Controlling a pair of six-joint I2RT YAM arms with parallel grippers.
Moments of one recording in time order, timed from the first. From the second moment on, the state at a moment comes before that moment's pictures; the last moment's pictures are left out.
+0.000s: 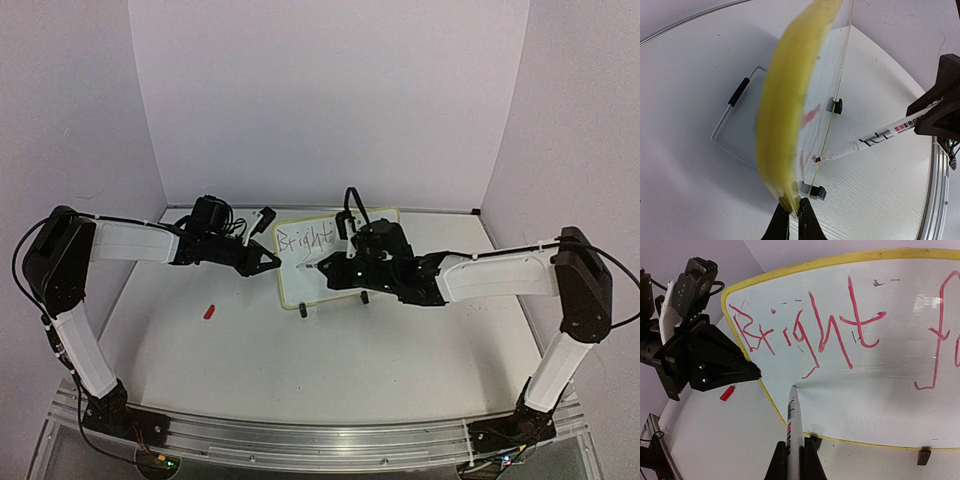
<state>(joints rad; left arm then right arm) -0.51 1.75 1.08 0.02 0.59 0.03 0.90 1.75 1.11 0.17 0.10 0.51</state>
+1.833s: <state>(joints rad) -0.51 1.75 1.08 0.02 0.59 0.03 0.94 1.76 1.04 0.24 0.07 0.59</state>
